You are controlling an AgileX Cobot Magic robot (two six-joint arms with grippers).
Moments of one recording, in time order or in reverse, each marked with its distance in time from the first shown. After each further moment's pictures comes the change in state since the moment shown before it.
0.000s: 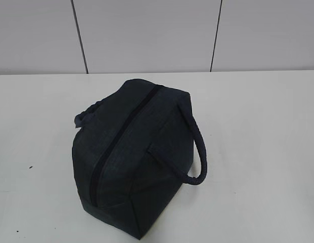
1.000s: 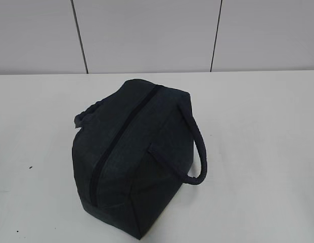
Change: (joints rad) left arm -0.328 0.006 0.000 0.007 -0.003 -0.003; right arm 0.099 0.002 0.000 0.006 0.000 -0.006
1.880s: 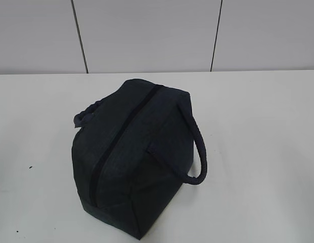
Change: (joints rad) left arm 0.000 0.327 0.000 -0.013 -0.012 -0.019; right arm 0.000 0.432 -0.100 0.122 0.099 -0.115
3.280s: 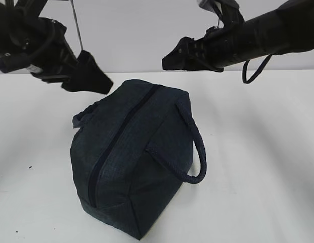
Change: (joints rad) left arm -0.005 1.189 -0.669 -0.587 -0.330 0.752; right arm 0.009 1.432 -0.751 1.161 -0.632 -0.949
